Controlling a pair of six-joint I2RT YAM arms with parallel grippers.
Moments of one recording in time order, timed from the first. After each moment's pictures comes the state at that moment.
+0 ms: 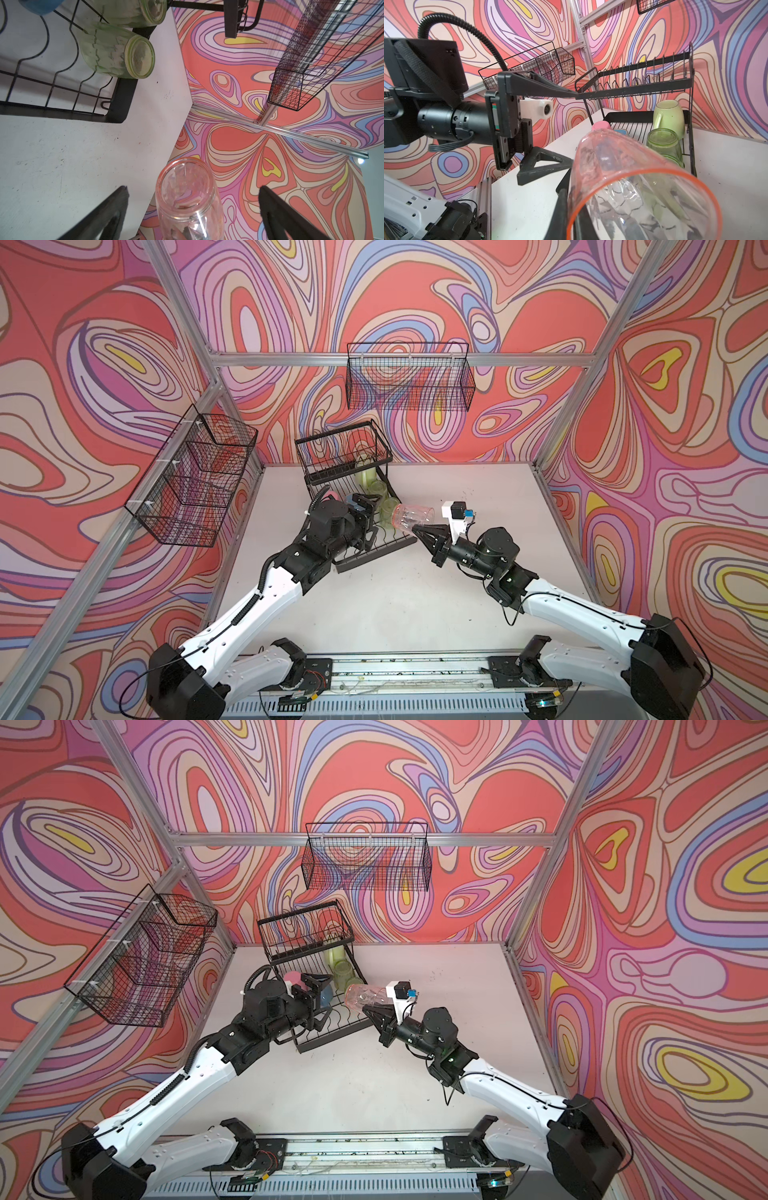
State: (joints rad) left arm -0.59 1.13 0.93 -0.15 0.07 -1.70; right arm 0.69 1.16 0.63 0.57 -0.34 0.33
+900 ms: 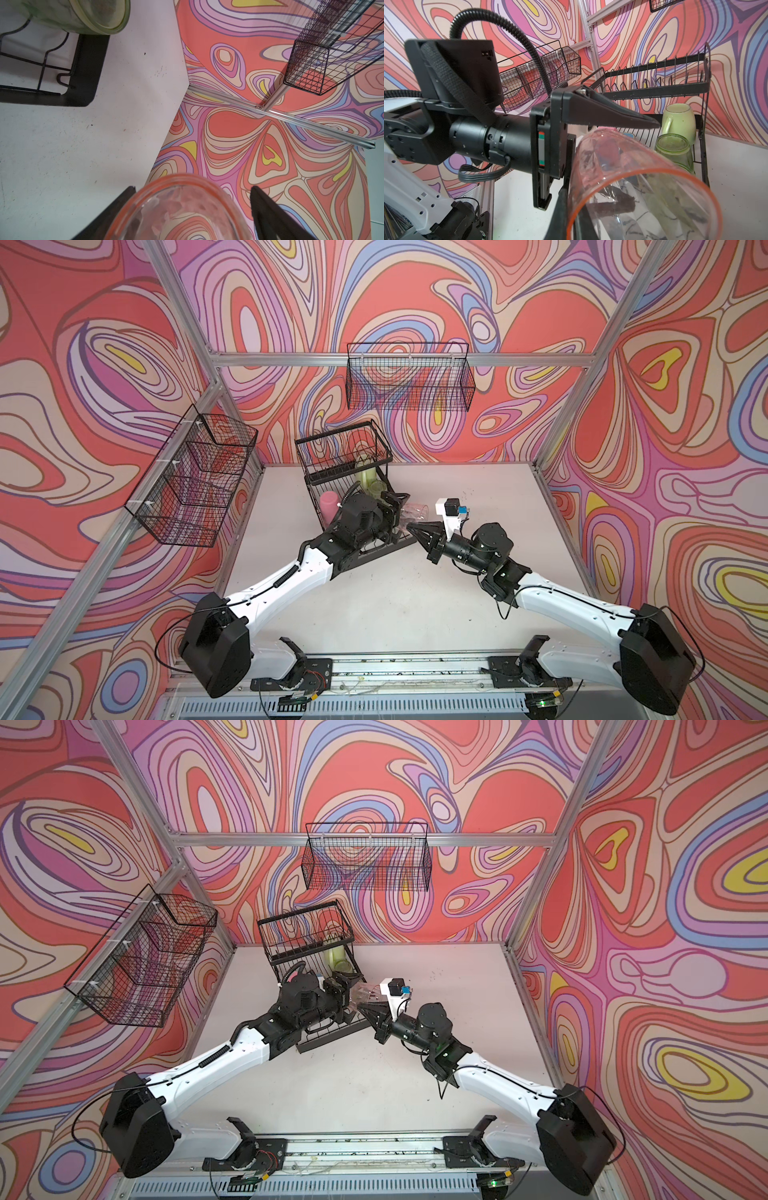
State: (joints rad) left arm -0.67 1.35 0.99 0.05 0.10 -1.76; right arm 0.69 1.21 0.66 0.59 -0.38 0.33
